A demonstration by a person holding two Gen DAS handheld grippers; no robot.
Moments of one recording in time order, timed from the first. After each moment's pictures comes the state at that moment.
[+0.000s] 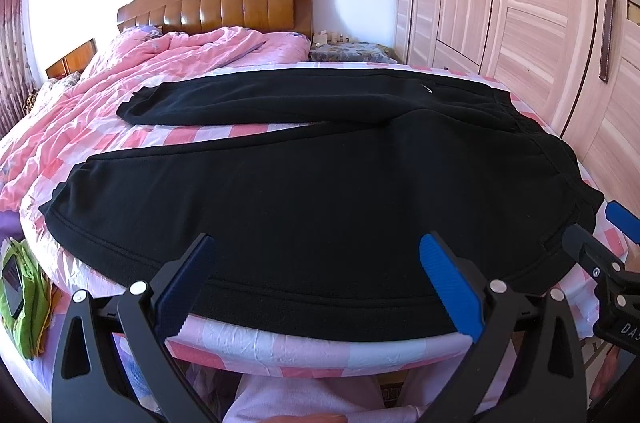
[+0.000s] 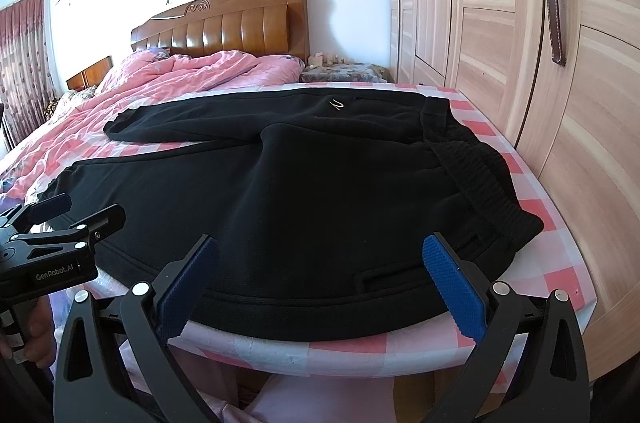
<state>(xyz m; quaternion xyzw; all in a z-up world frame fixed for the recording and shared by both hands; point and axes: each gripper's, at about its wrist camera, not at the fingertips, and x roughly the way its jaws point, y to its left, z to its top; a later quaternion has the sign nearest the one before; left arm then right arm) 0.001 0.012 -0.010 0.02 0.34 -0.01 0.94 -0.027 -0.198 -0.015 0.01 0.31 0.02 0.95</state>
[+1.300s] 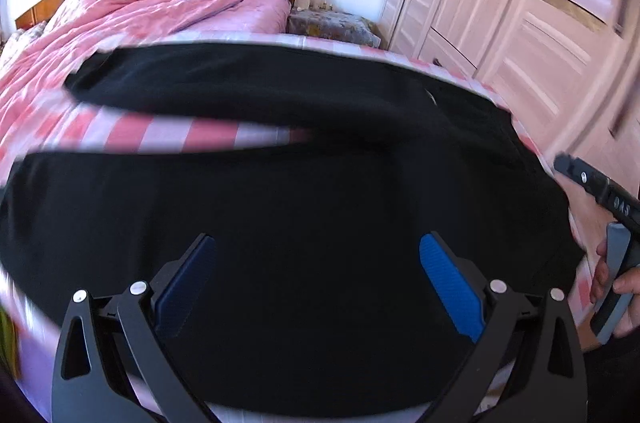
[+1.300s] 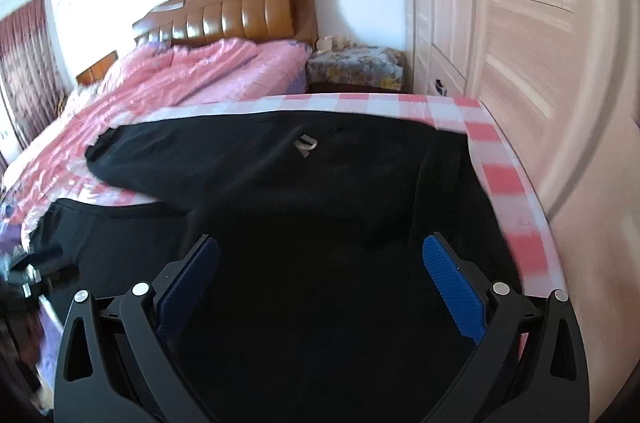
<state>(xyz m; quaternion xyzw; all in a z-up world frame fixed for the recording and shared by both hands) 0.129 0.038 0.000 -0.06 0.41 -0.07 0.91 0.166 -0.283 0.016 0.01 0.37 0.07 0.93</state>
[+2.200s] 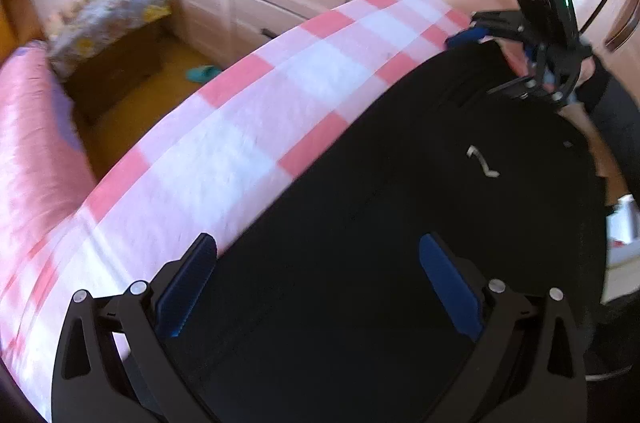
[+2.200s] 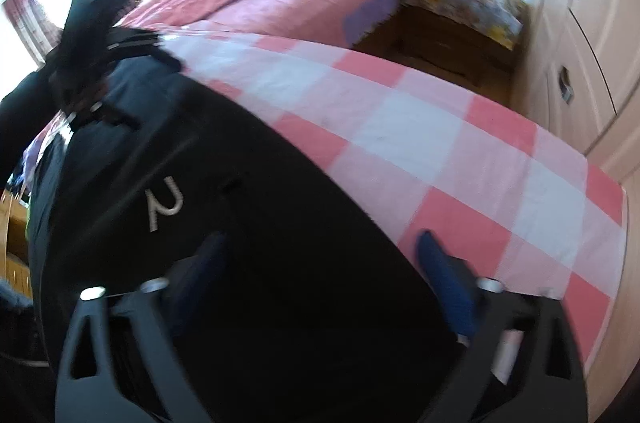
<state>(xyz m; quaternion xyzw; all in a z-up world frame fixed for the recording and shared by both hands) 0.512 -0.062 -0.049 0.18 0.50 -0.45 0.71 0.427 -0.340 -0.057 -0.06 0.49 0.29 0.82</state>
